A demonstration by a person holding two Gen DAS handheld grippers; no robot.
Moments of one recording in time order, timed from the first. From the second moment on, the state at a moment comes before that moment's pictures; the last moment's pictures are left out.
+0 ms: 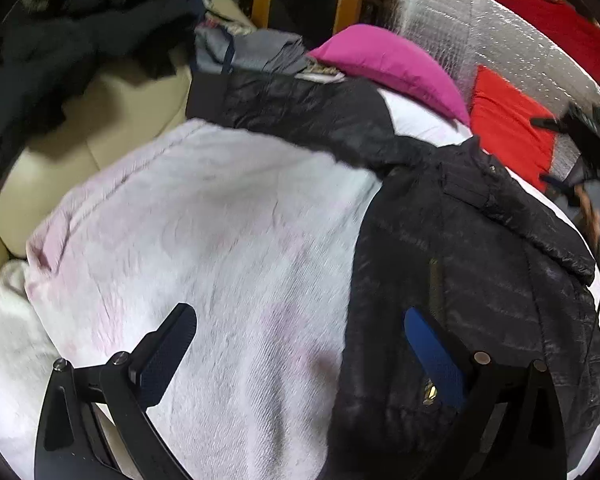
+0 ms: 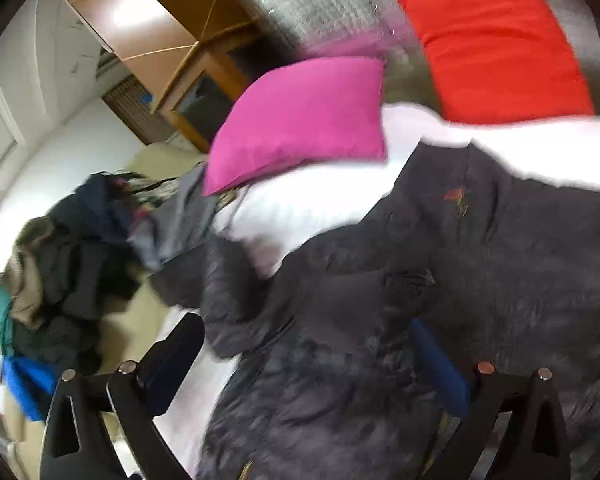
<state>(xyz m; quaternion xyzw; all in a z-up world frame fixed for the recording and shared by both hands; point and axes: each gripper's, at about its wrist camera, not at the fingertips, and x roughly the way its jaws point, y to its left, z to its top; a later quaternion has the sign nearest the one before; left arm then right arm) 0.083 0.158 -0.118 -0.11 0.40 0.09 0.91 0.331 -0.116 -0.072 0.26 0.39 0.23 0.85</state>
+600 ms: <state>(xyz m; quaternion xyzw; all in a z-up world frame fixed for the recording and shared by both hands) 0.289 0.029 -0.082 -0.21 0.48 -0.13 0.84 0.172 -0.337 -0.143 0.44 0.36 0.15 0.81</state>
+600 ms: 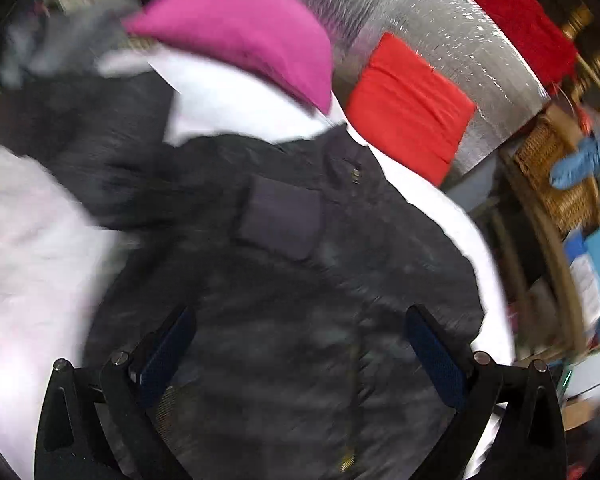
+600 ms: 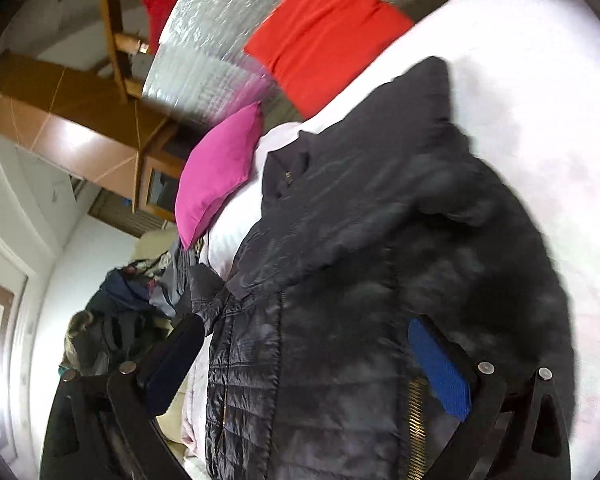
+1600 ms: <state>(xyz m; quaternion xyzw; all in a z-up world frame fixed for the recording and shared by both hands) 0.355 0.008 -0.137 -0.25 0.45 -0.06 0.86 0.197 -0.368 -0.147 0.51 0.34 0.16 0.77</state>
